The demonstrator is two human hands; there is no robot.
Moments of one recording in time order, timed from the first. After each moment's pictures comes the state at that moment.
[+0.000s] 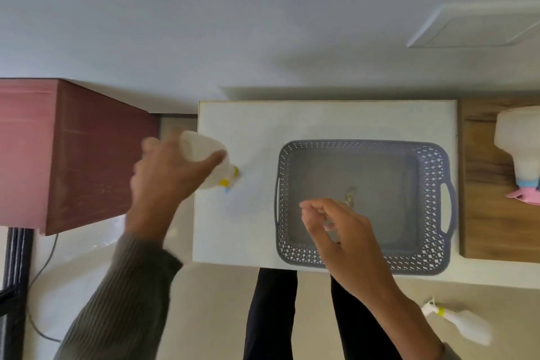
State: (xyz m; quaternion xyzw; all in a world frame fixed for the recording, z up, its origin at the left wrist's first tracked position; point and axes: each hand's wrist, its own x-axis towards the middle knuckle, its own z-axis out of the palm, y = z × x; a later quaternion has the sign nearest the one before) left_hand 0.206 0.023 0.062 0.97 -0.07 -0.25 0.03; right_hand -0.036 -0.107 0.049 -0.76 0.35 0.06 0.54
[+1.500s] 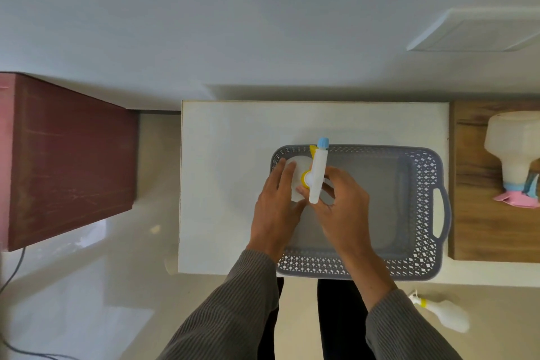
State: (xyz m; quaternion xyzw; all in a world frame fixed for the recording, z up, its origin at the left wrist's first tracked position) left_hand 0.074 -0.037 -0.065 0.88 -0.28 -0.30 0.25; right_hand -0.001 -0.132 -0.025 -0.77 0.41 -0.11 0.49
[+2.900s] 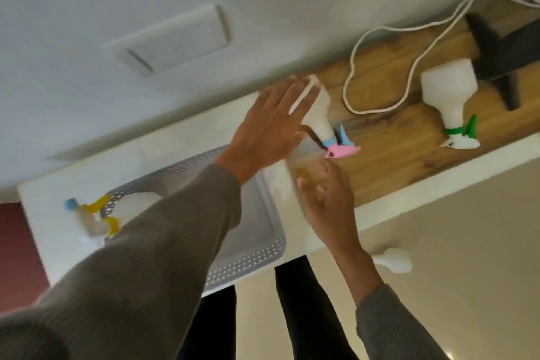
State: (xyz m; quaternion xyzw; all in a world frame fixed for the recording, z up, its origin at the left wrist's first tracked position) left_hand -0.068 -0.355 -0.003 0.66 -0.74 -0.13 0.04; right_hand -0.241 -0.299 -0.004 -0.63 0.62 -0.14 0.45
